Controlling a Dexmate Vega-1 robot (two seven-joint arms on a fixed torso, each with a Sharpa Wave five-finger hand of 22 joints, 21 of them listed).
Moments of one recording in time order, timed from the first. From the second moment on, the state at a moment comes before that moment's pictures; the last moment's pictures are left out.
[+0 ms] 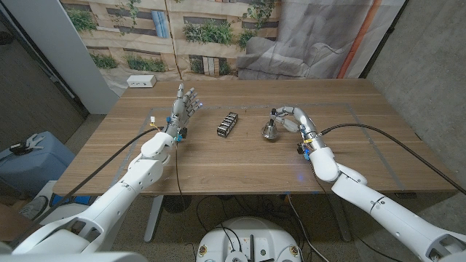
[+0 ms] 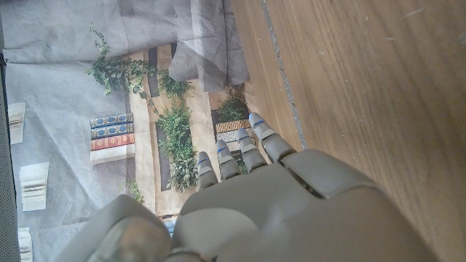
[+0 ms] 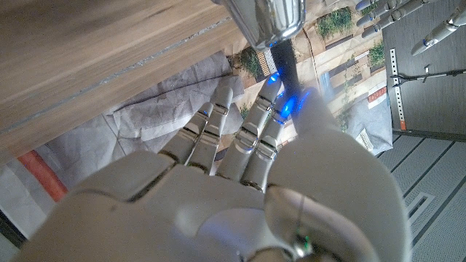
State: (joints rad) left arm 0.84 0.51 0.37 -1.30 -0.65 -0.29 -0.03; left_hand 0.00 0.04 0.04 0.13 0.31 0.05 -0.21 0.21 0.23 0.12 -0.15 0.21 0.20 0.15 -0.04 0.19 0.19 0.26 0.02 0.20 0.18; right arm -0.94 -0.62 -0.54 -1.51 -0.21 0.30 -0.49; right_hand 0.90 0.11 0.30 -0.15 0.18 0.93 -0.19 0.54 0.19 1.11 -0.22 0.27 0.20 0.53 -0.05 0.49 0.26 0.39 -0.04 0.19 0.16
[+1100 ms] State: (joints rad) left arm 0.84 0.51 0.37 -1.30 -0.65 -0.29 -0.03; left_hand 0.00 0.04 0.04 0.13 0.31 0.05 -0.21 0.21 0.23 0.12 -0.15 0.21 0.20 0.15 -0.04 0.19 0.19 0.26 0.02 0.20 0.18; right arm -1.02 -0.64 -0.45 -1.73 -0.16 0.08 -0.50; right_hand 0.90 0.11 0.31 -0.16 0.18 0.94 -0.18 0.53 0.19 1.13 -0.21 0.26 0.21 0.56 -0.05 0.50 0.26 0.41 -0.04 0.19 0.16
